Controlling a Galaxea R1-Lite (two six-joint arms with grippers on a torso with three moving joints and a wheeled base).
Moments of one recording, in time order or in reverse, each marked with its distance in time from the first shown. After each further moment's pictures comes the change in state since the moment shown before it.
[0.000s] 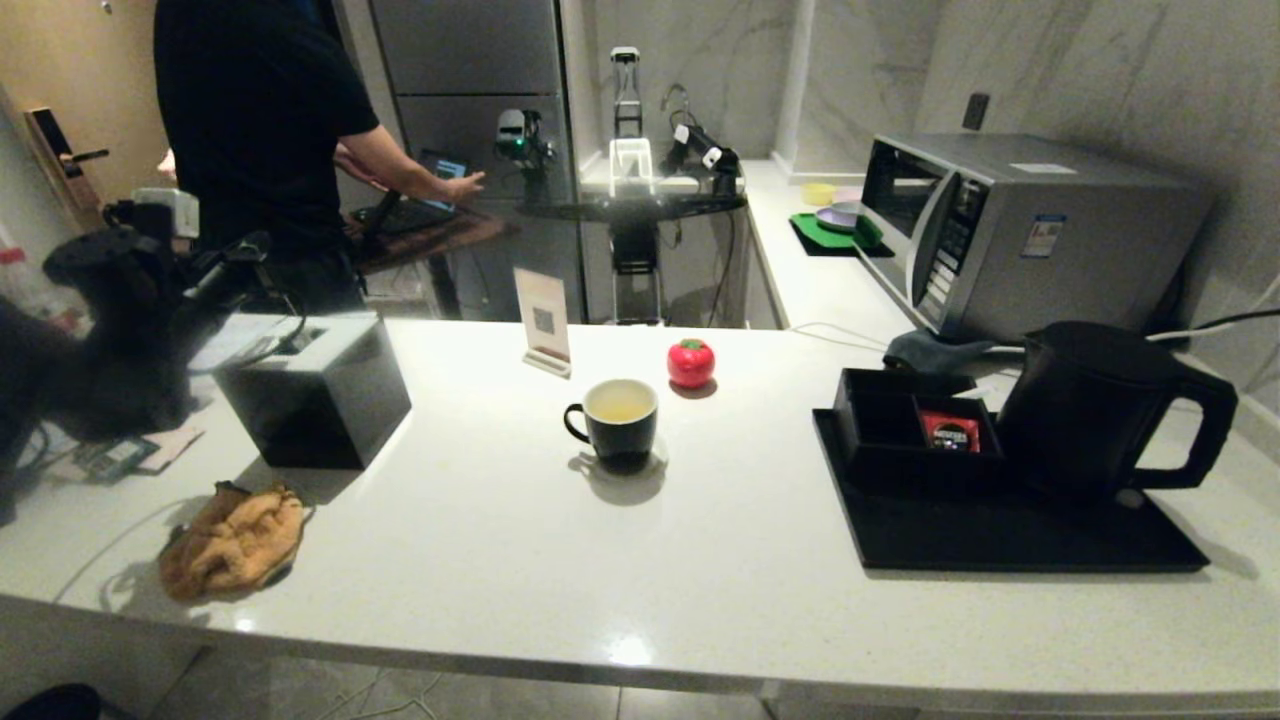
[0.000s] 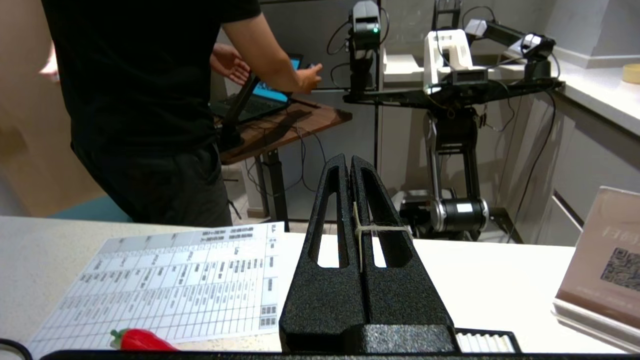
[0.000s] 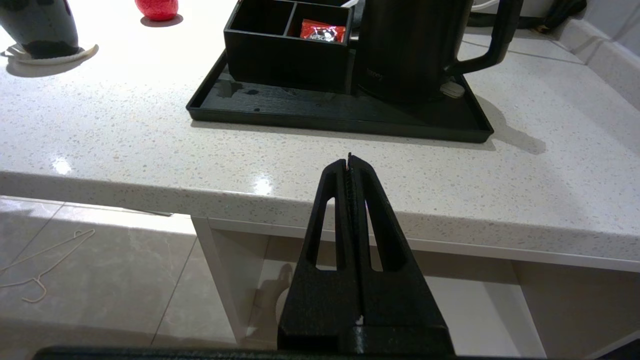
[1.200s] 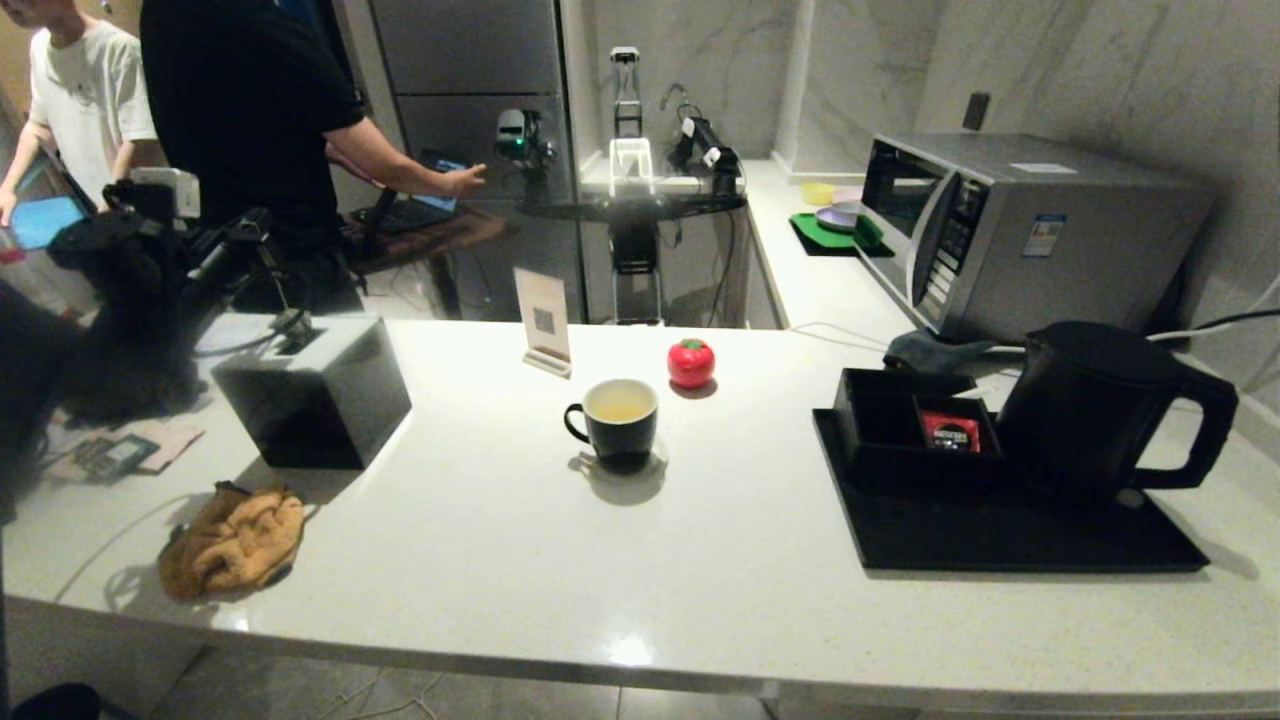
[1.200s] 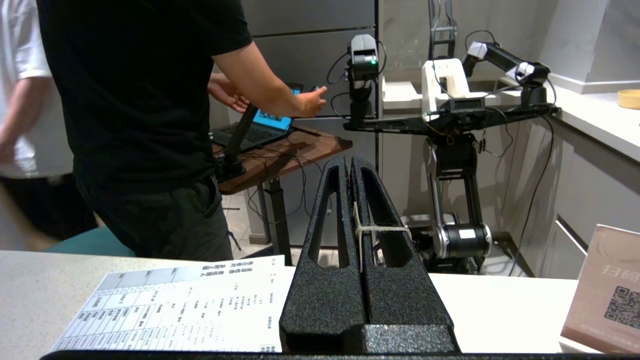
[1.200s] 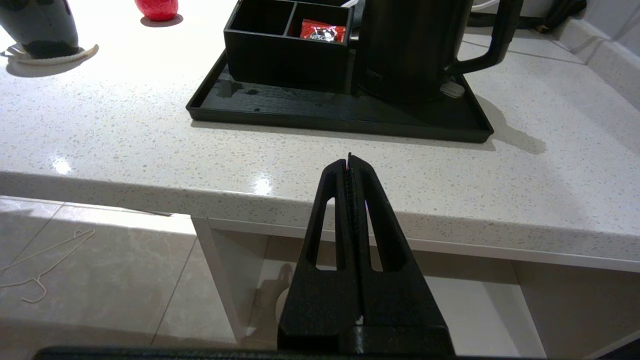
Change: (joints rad) left arm -0.016 0.018 -0.087 -0.001 0.015 0.000; right arm 0.000 0.000 0.000 0.000 0.000 0.000
